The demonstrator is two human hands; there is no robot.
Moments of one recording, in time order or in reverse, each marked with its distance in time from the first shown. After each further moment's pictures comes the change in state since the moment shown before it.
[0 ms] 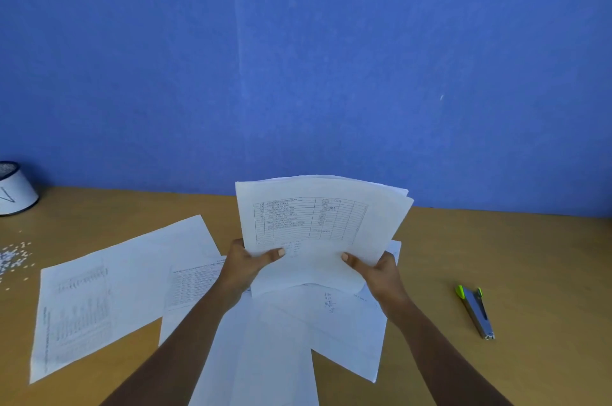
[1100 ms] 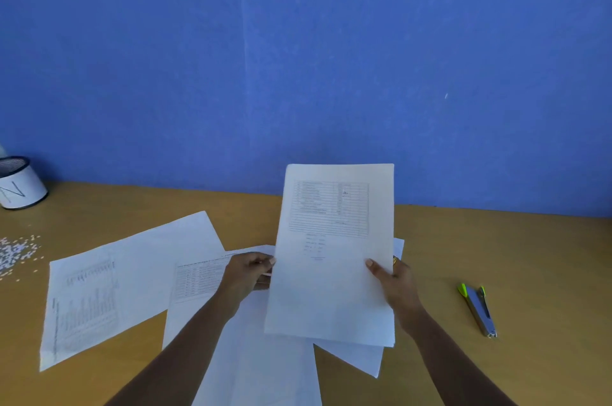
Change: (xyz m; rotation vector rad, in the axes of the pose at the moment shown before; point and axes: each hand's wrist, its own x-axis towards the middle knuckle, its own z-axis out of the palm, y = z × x) left_hand -0.003 -0.028 -0.012 0.140 0.028 -0.309; right_hand 0.002 0.032 -0.027 -0.129 0.207 0.153
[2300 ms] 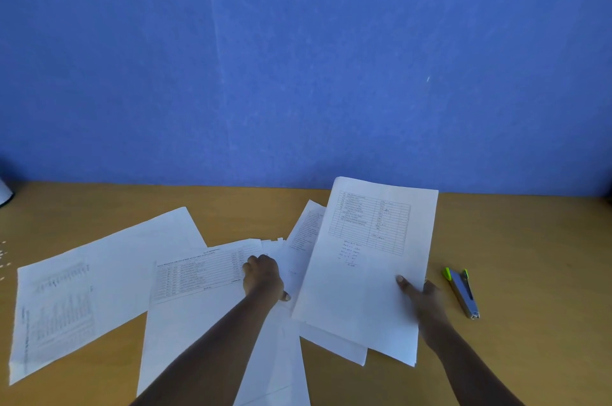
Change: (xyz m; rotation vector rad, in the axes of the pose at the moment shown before) left_hand 0.028 -0.024 0.072 1.222 0.077 -0.081; right_hand -0.013 0.028 -0.065 0.032 0.204 0.201
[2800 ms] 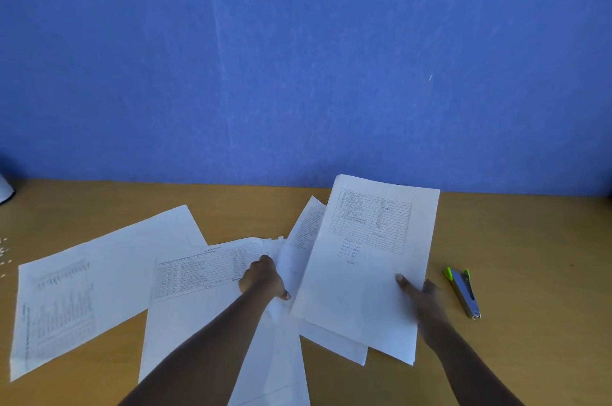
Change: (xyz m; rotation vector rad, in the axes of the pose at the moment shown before) left_hand 0.001 -0.003 -0.006 -0.109 -0.174 -0.062; right_hand 0.002 0.000 0.002 0.025 -0.012 0.009
